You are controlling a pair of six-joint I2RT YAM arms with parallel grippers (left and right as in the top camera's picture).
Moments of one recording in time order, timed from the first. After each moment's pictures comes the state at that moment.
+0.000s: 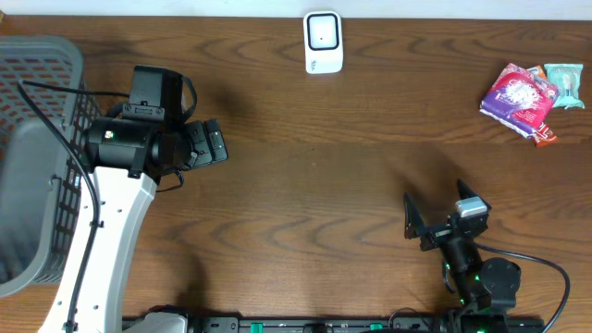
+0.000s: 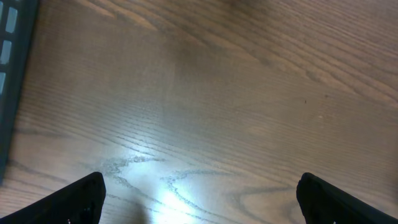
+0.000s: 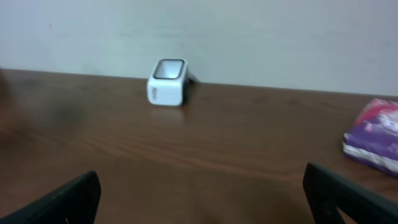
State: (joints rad) left arm -0.13 1.37 1.40 -1.21 0.00 -0.40; right arm -0.01 0.09 0.01 0.02 -0.27 0.02
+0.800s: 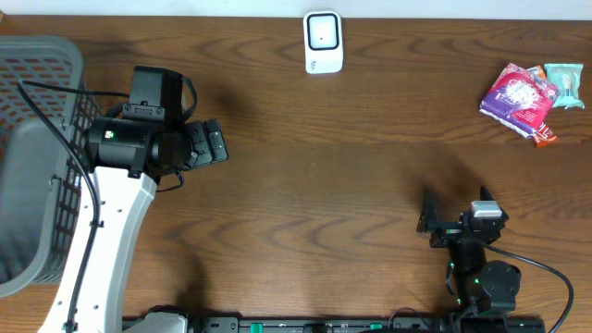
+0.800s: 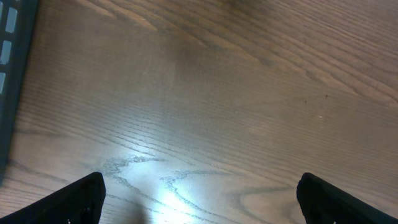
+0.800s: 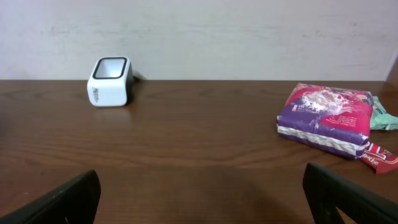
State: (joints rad) left arm -0.13 1.37 1.40 -1.21 0.00 -0.40; right arm -0.01 0.01 0.01 -0.07 -0.04 0.01
